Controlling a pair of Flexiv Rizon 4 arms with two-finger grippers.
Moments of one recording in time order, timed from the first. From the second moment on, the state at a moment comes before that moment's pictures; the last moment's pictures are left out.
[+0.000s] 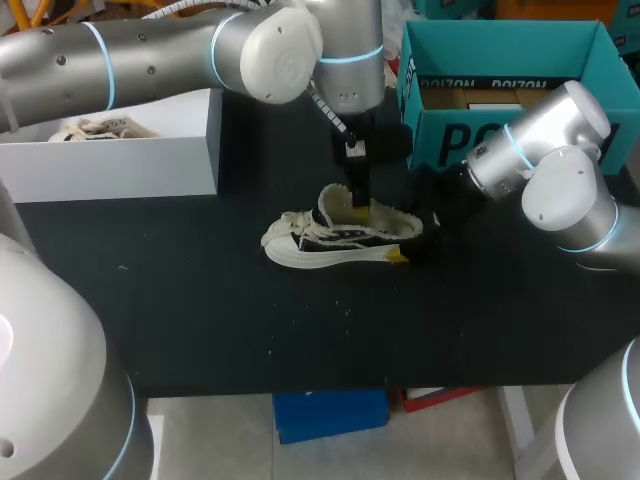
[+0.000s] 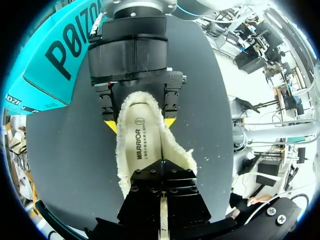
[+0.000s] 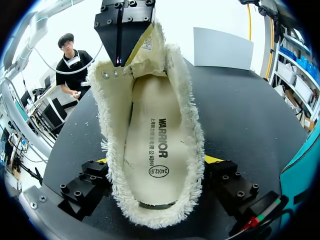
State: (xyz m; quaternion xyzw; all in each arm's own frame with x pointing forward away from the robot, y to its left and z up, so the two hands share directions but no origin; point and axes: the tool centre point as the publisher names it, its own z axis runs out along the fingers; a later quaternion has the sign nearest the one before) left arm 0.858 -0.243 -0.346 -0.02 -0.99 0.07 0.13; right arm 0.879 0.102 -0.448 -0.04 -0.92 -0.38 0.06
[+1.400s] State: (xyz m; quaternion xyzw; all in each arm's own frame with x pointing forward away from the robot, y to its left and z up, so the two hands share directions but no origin) left arm 0.845 -0.244 -0.402 0.00 -0.99 0.07 0.15; right arm 0.879 0.102 -0.448 -0.04 -0.92 -0.38 0.06
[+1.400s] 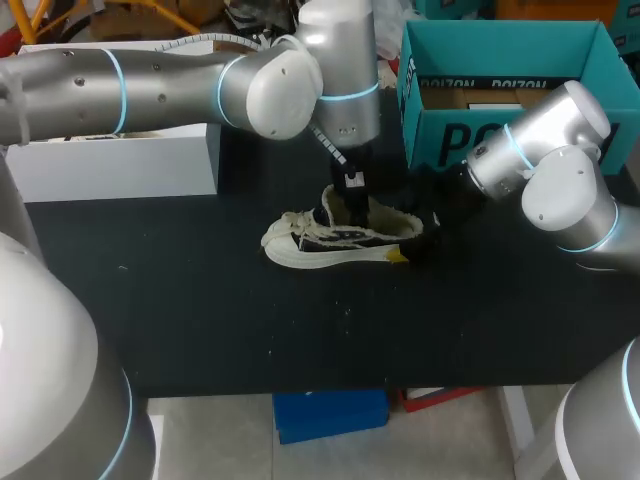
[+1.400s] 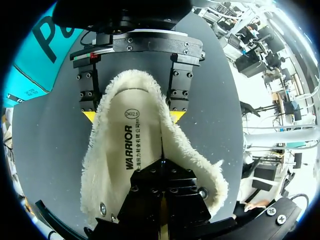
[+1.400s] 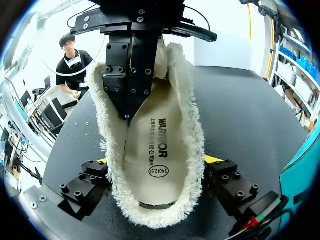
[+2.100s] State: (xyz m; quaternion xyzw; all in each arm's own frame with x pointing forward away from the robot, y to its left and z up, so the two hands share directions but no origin) left arm 0.843 -0.250 -0.417 0.01 -0.99 0.07 0.15; right arm 0.879 0.101 -0.448 -0.04 -0.92 -0.38 0.06
